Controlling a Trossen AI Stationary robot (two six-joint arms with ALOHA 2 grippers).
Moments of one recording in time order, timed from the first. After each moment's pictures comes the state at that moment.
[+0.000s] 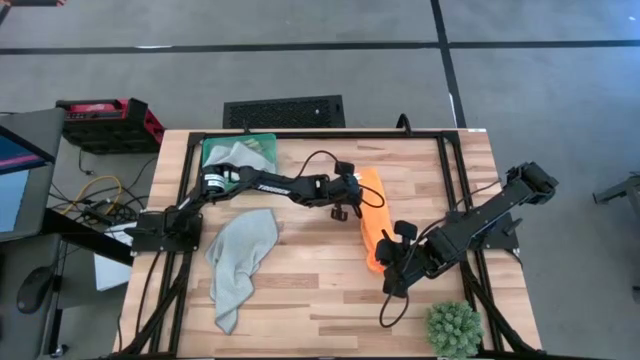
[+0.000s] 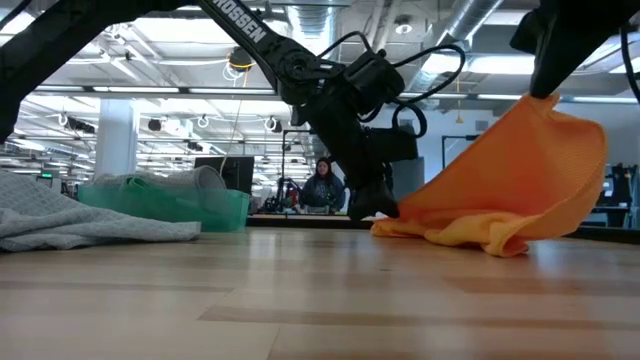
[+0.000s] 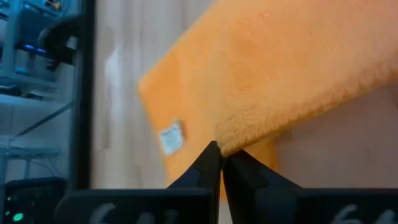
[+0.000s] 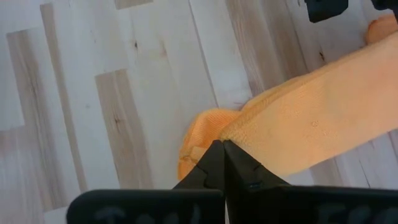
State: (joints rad) left arm 0.14 2.23 1.56 -0.10 -0.37 0.60; right arm 0.58 1.49 1.16 -0.97 0.32 0.73
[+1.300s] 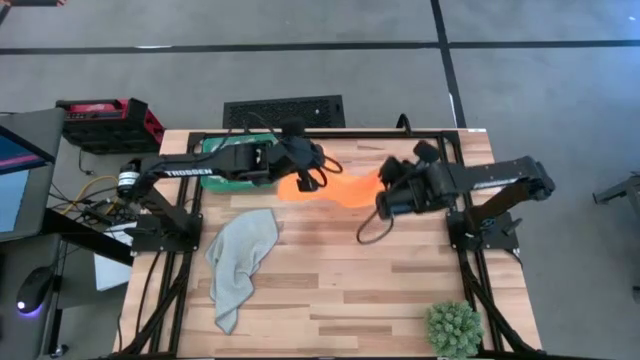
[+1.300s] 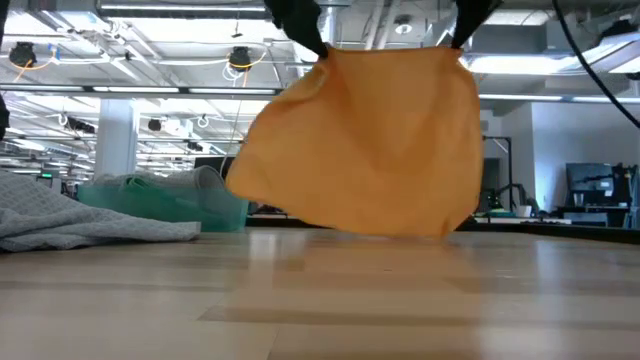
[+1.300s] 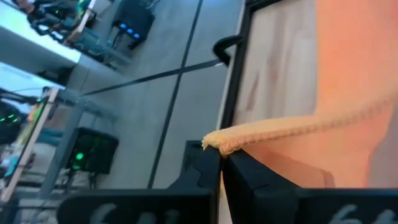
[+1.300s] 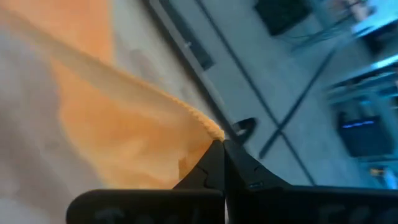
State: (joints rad) left arm 0.13 1.61 1.56 -0.57 -0.59 0.43; right arm 0.17 1.49 1.58 -1.57 0.88 0.60
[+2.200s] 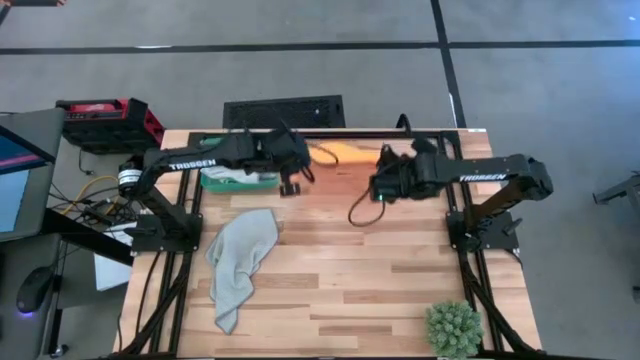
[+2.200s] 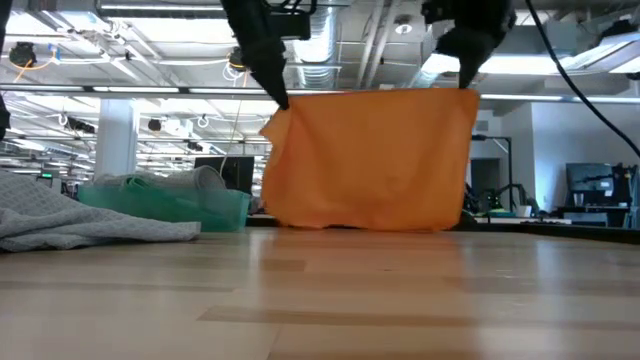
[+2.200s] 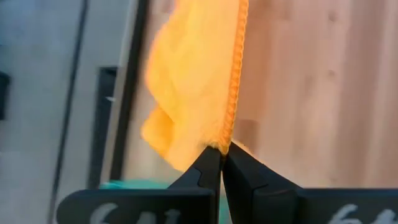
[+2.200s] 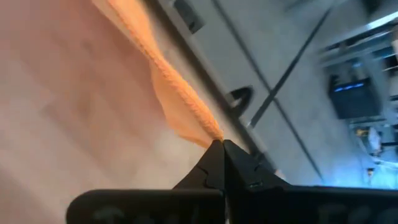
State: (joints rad) left arm 0.22 1.61 1.47 -0.88 -0.32 0.22; right arm 0.04 1.49 1.40 -1.48 0.77 0.59
